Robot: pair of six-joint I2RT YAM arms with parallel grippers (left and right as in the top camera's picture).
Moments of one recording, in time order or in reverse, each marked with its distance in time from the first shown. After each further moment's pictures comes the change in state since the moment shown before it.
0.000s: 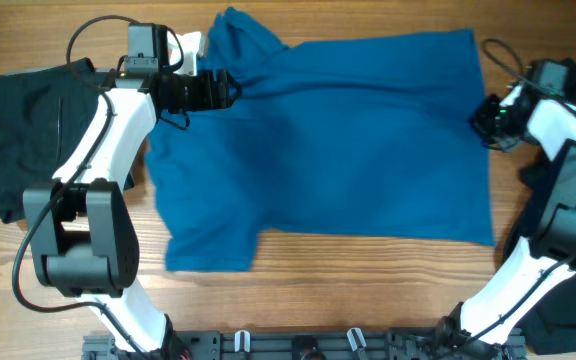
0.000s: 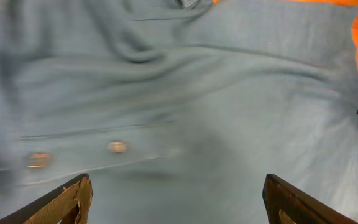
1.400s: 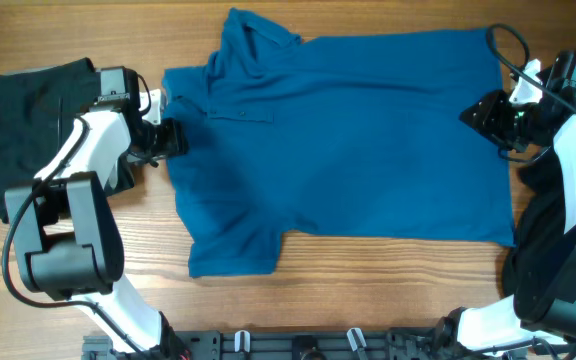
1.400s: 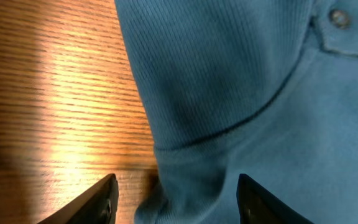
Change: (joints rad) left arm 0.155 0.008 -0.204 -0.116 -0.285 0.060; right arm 0.058 -0.413 -0.039 -0.359 -0.230 -0.247
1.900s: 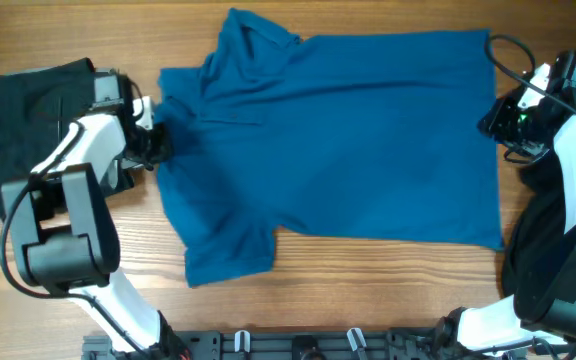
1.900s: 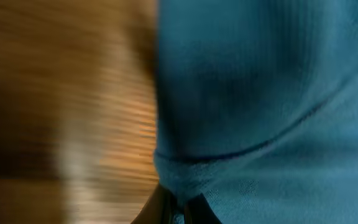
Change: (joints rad) left arm 0.051 0.040 -0.014 0.036 -0.055 -0.073; right arm -0.001 0.000 0.000 -0.005 0.288 -0.024
